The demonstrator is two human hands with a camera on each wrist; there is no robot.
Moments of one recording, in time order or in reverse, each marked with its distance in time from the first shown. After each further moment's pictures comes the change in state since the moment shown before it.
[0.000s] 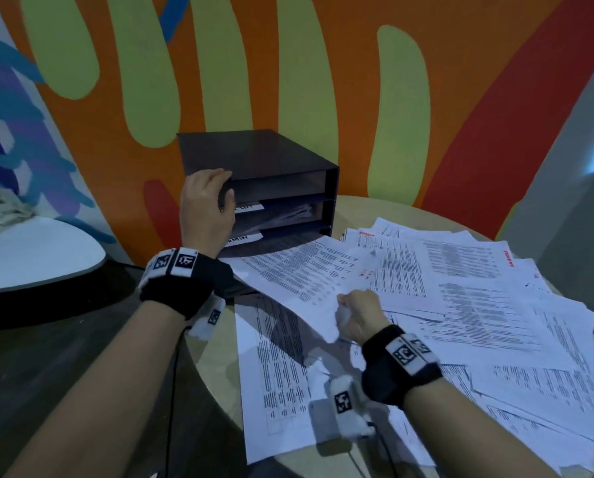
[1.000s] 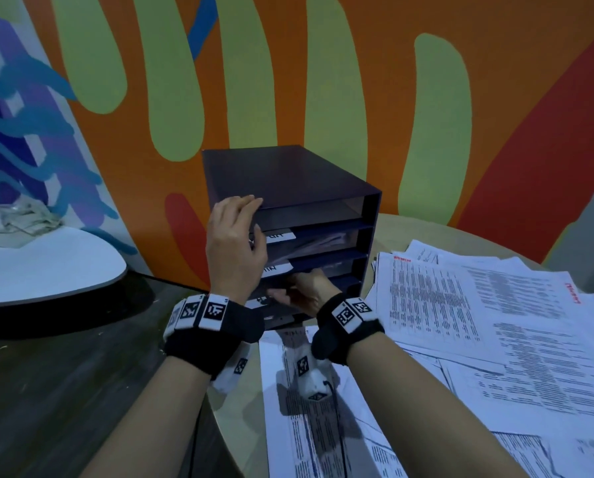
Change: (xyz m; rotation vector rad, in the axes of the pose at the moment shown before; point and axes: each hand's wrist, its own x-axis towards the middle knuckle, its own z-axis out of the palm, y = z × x) left_hand -0.006 -0.009 0.016 -0.026 0.113 0.072; right_hand 0.026 -0.032 0.162 0.047 -0.412 0.124
